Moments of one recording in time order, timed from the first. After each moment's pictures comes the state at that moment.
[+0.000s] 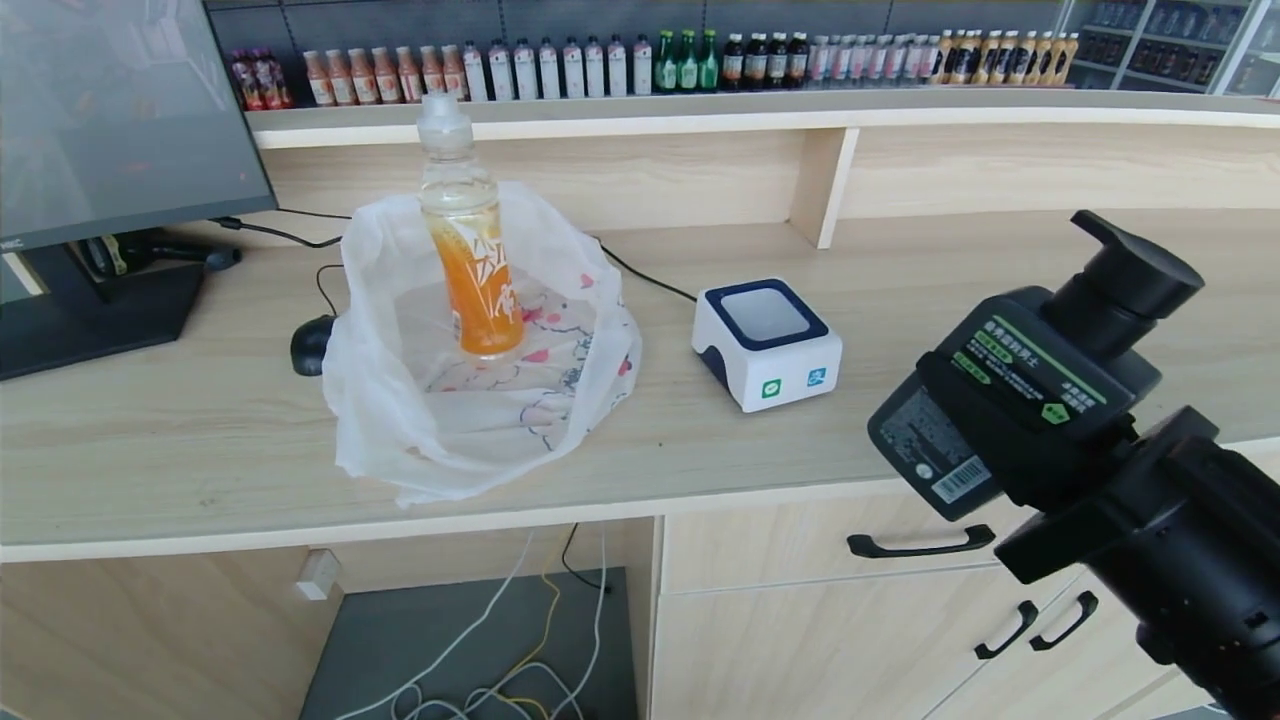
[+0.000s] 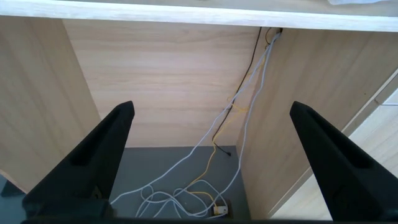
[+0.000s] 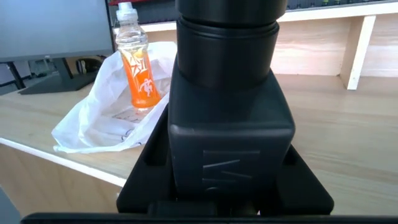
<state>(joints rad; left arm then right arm) 0.00 0.00 0.00 0.00 0.00 0.00 0.82 1.43 -0.26 -1.57 -0.26 -0.10</state>
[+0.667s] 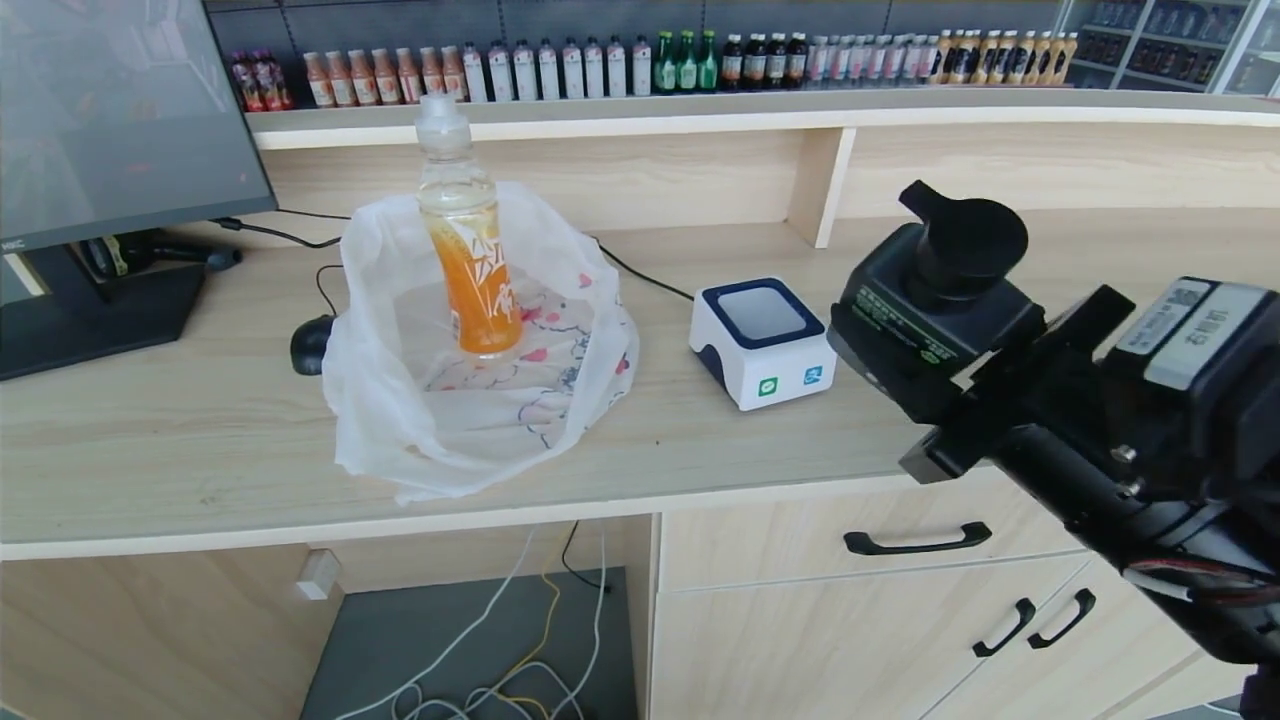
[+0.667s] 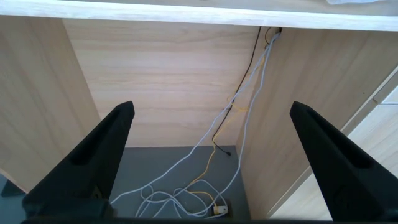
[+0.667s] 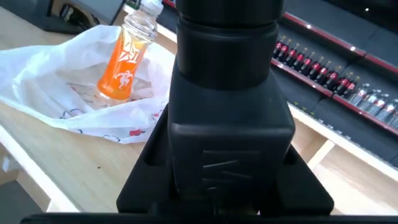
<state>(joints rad) 0.00 0.00 0.00 0.00 0.00 0.00 0.65 1.59 -0.49 -1.57 0.11 -0.68</state>
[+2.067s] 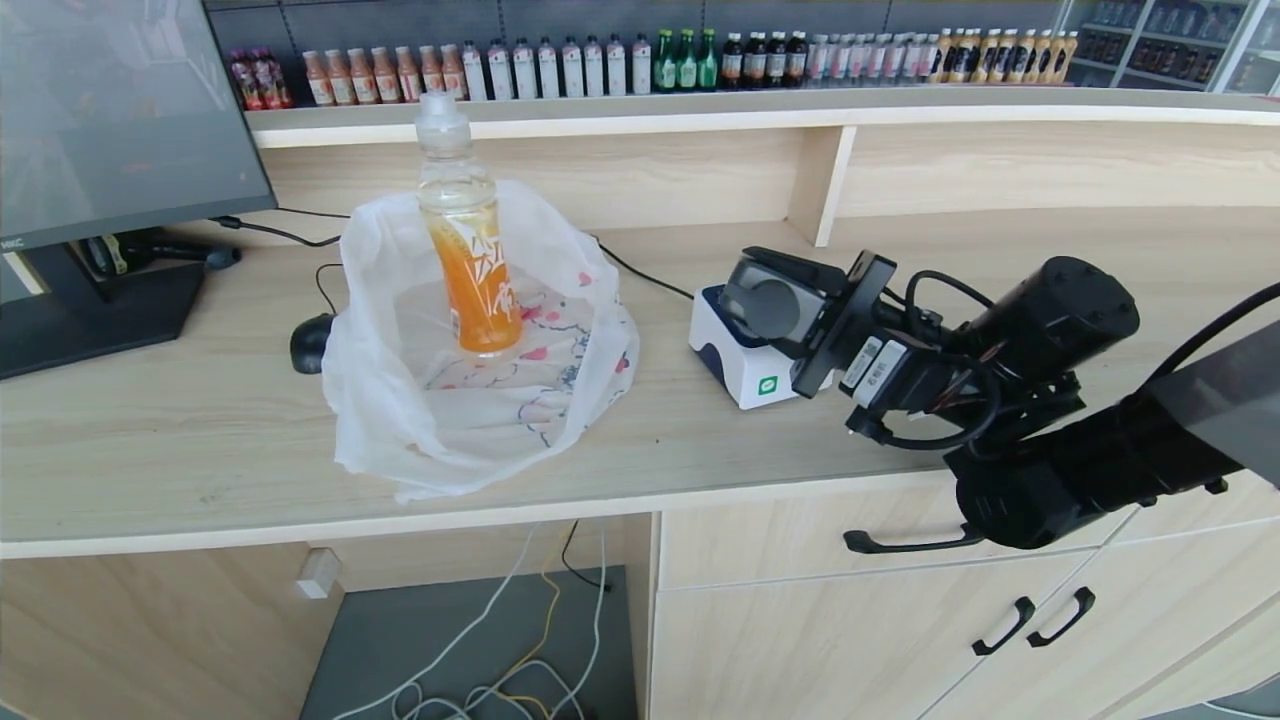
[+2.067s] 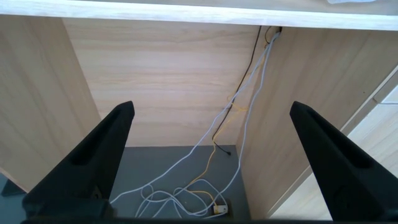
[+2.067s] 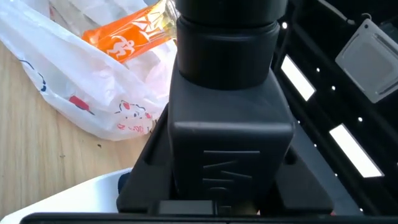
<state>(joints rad) 0.00 0.00 0.00 0.00 0.00 0.00 0.38 2.06 -1.04 -1.57 0.79 -1.00</state>
